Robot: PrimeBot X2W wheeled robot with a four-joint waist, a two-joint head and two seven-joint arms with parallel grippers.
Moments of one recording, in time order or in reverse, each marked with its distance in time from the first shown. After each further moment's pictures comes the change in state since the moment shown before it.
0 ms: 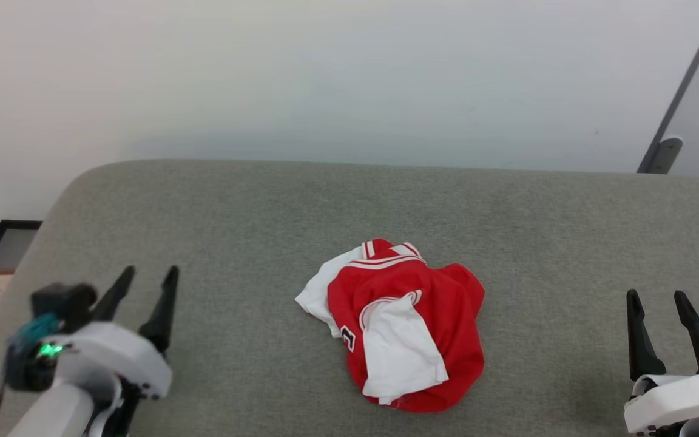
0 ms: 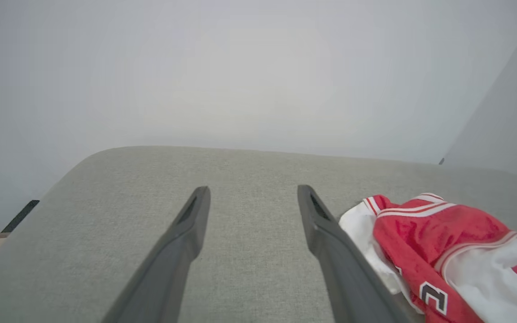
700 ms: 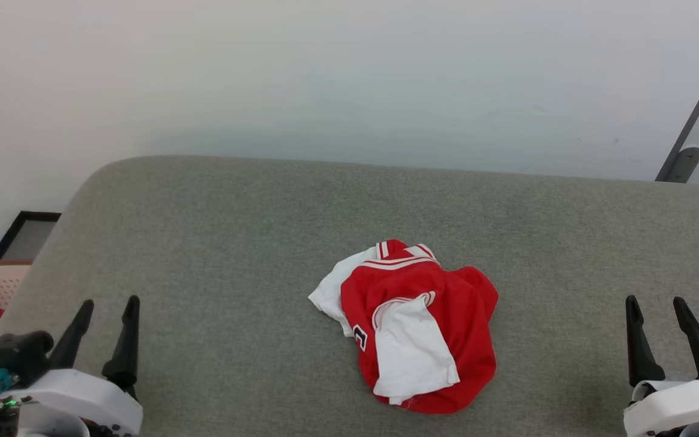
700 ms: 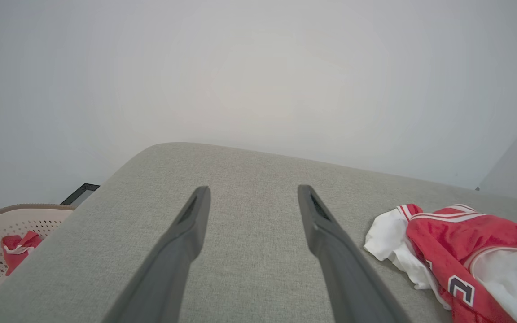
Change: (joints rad) left arm 0.205 0.056 0.106 -0.154 -0.035 0.077 -0.090; right arm 0.016 0.007 -0.007 -0.003 -0.011 0.000 0.003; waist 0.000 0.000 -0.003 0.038
